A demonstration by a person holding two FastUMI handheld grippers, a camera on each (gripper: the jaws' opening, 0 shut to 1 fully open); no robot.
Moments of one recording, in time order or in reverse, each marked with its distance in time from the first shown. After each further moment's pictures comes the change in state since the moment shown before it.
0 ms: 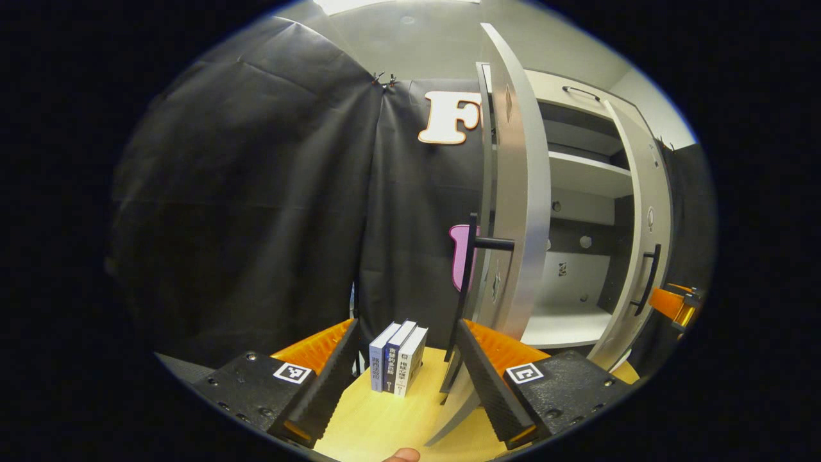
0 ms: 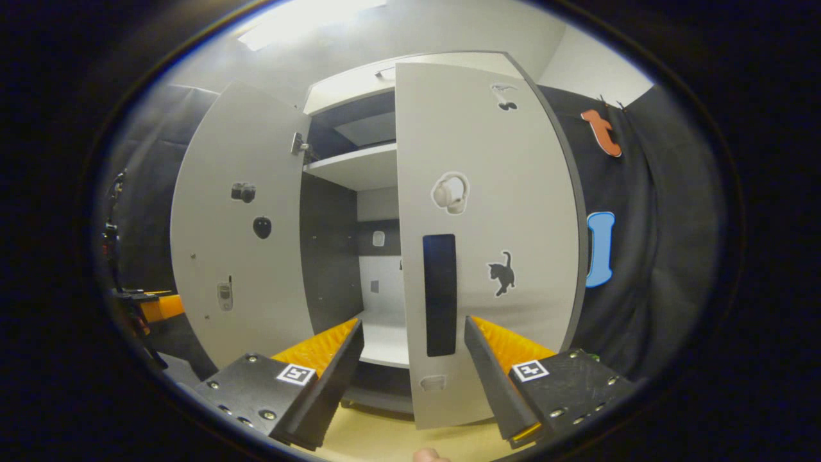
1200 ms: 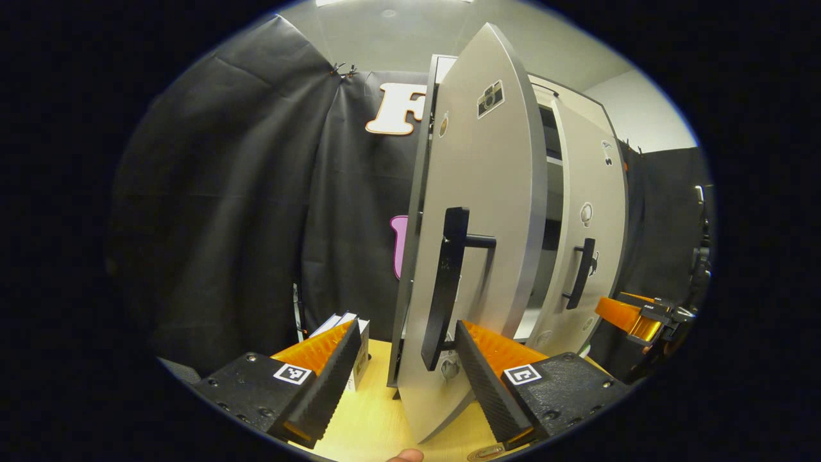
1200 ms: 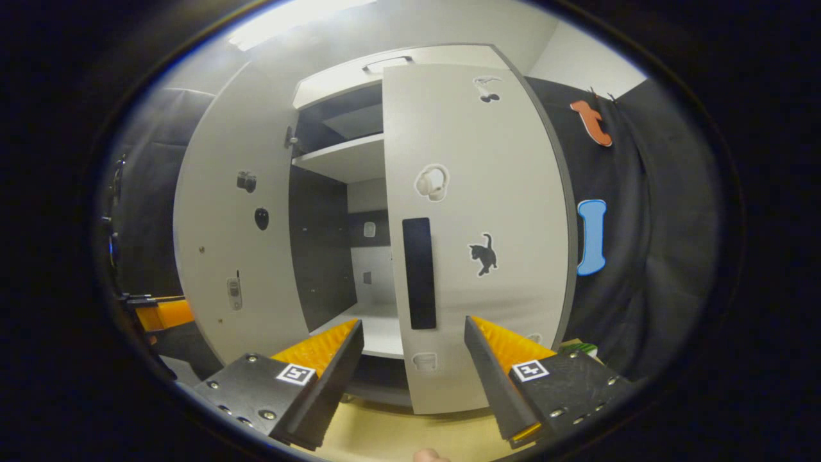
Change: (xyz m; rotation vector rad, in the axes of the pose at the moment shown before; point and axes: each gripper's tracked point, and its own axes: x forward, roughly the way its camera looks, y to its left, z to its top) left arm 0.002 -0.084 -0.012 -0.022 0.052 -0.209; right arm -0.017 -0.017 -0.012 0.032 0.030 -0.032
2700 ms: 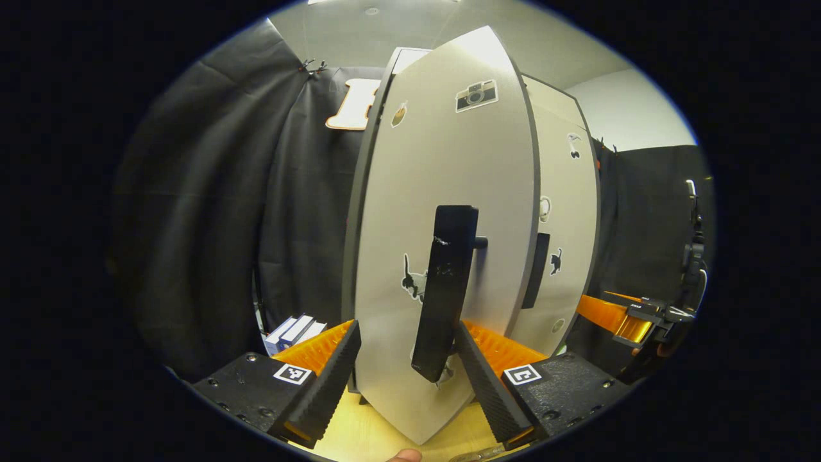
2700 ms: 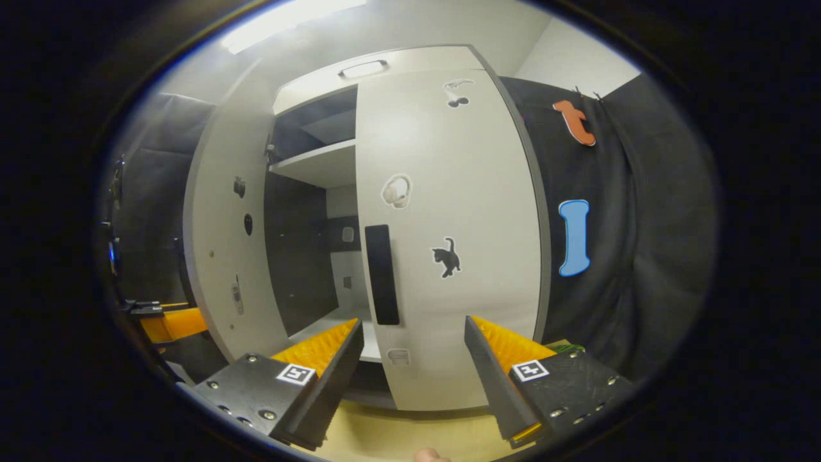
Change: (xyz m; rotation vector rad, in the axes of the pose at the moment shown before) left arm 0.031 -0.071 -0.009 0.006 -0.001 -0.149; right arm 0.003 -0.041 0.009 0.007 -0.018 -0.059
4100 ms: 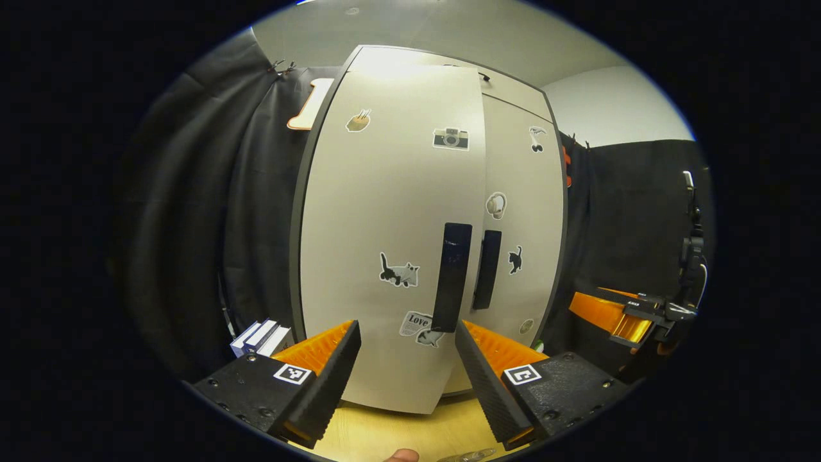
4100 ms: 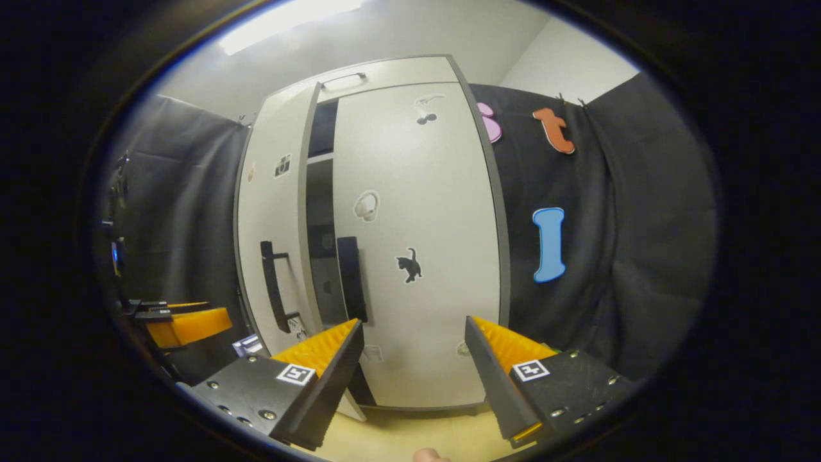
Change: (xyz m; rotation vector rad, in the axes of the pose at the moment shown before) left arm 0.012 -0.049 0.001 0.027 -0.009 -0.117; right arm -0.029 -0.038 0.012 -0.005 -0.034 -0.070
